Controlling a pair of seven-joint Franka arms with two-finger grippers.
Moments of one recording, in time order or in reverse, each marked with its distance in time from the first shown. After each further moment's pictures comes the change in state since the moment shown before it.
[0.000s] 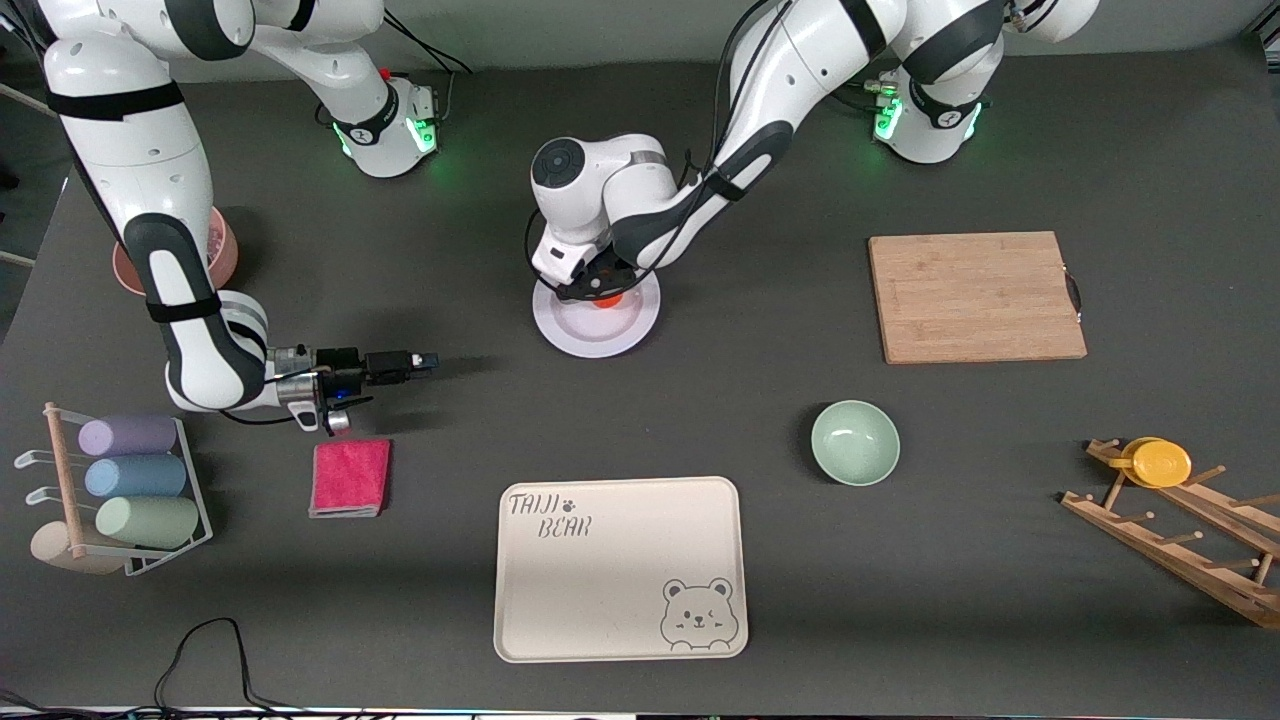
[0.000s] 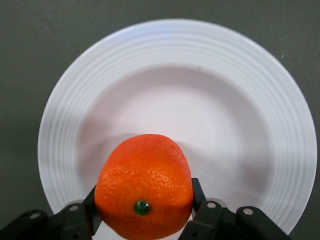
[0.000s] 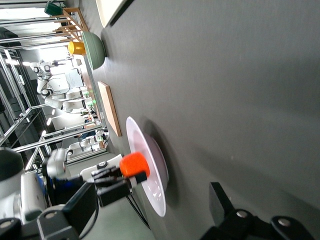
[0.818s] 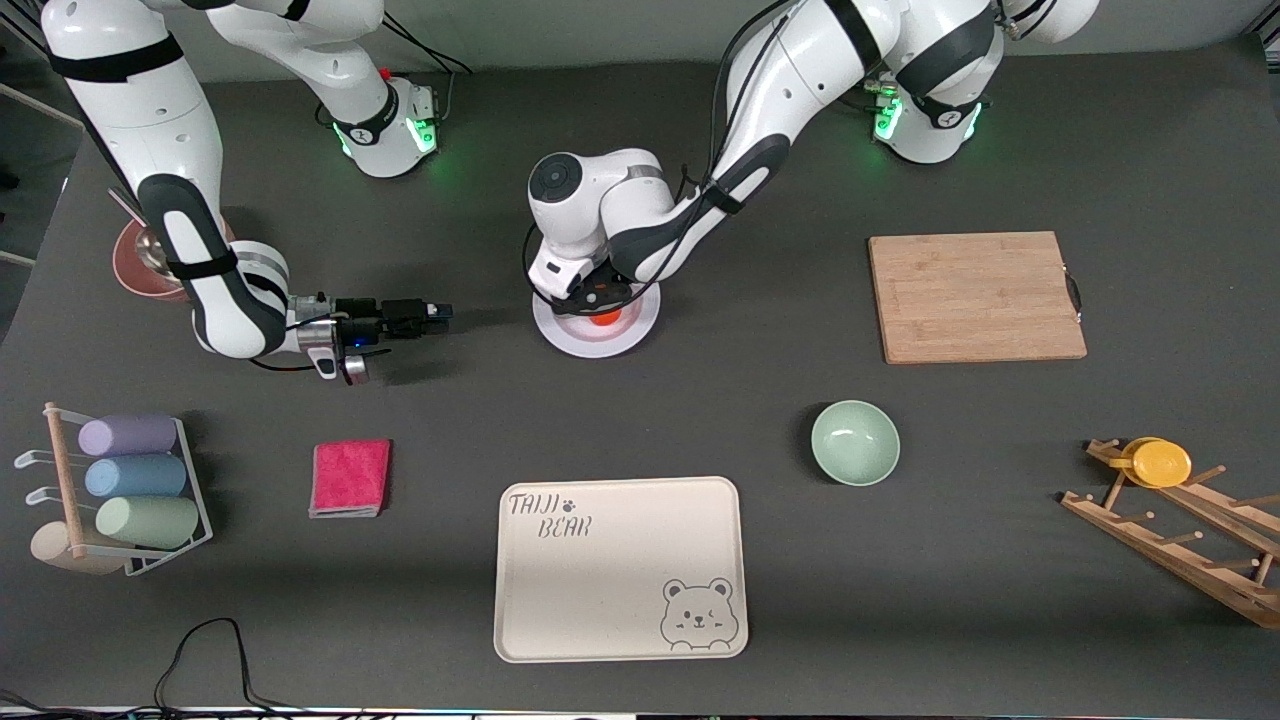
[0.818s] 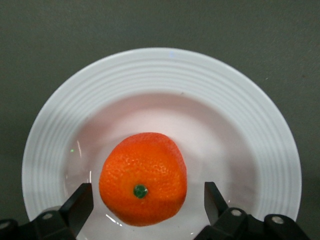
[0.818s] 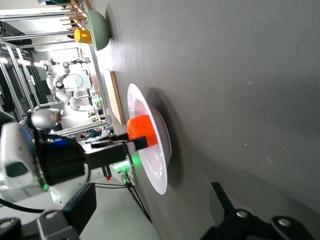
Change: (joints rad) left arm -0.009 0.034 0.013 0.070 0.015 -0.019 0.031; right arm 0.031 -0.118 0.001 -0.251 0.073 0.050 -0.139
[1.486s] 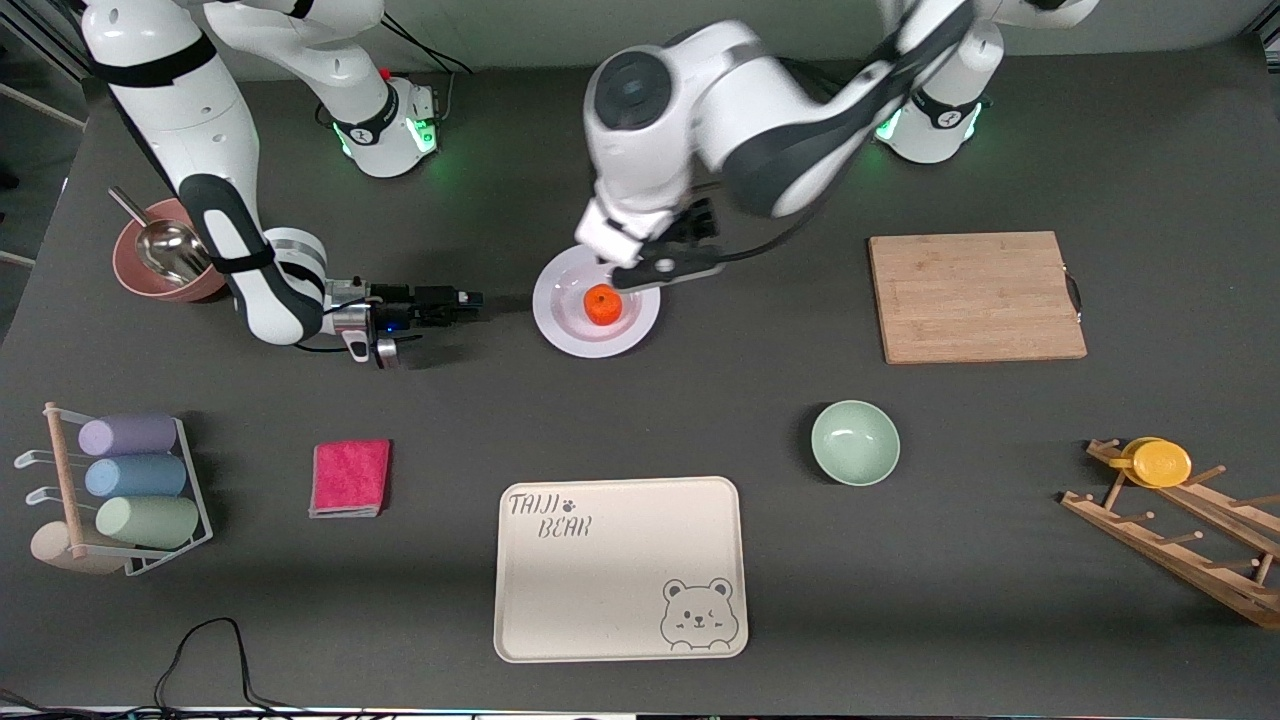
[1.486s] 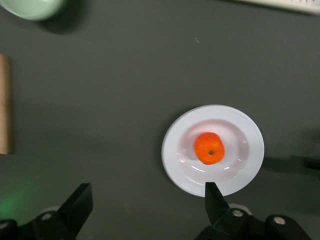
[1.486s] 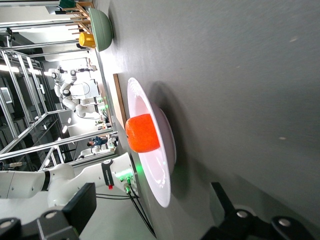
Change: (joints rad) left arm 0.428 -0.427 -0.217 0.042 -0.259 -0.507 0.317; right arm 0.120 -0.002 0.002 -0.094 0.196 0.057 -0.085
